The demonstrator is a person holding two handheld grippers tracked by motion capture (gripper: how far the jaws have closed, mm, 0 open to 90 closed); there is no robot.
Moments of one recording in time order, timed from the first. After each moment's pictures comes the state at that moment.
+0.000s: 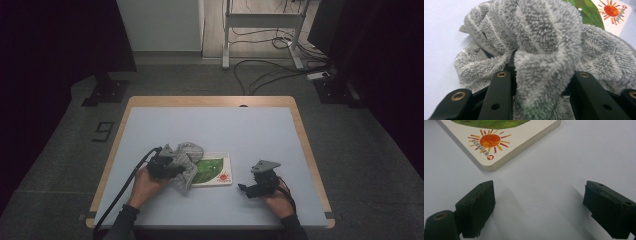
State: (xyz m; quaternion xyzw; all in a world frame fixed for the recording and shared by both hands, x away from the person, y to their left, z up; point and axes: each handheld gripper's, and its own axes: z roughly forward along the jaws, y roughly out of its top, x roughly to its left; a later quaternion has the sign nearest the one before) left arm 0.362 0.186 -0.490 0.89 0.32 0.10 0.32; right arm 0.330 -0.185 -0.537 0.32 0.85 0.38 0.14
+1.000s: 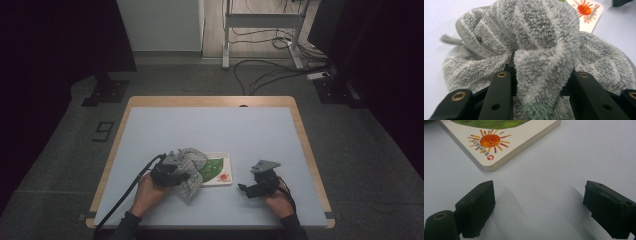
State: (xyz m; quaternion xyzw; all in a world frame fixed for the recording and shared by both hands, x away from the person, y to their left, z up) left arm 0.340 0.168 -0.490 0.89 0.29 0.09 0.34; right arm 0.330 -0.185 -0.537 0.32 0.85 0.38 0.15
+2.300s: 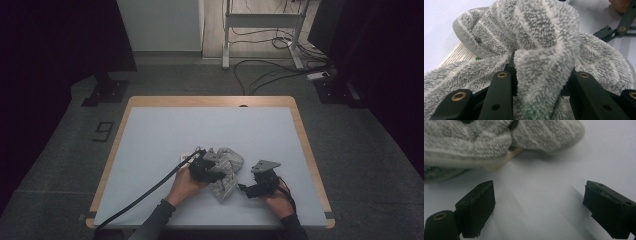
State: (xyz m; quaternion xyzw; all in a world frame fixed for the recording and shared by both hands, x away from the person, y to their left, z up) left arm 0.363 0.058 -0.496 0.91 0.22 0.04 0.36; right arm 0.330 -0.185 -0.537 0.32 0.85 0.38 0.15
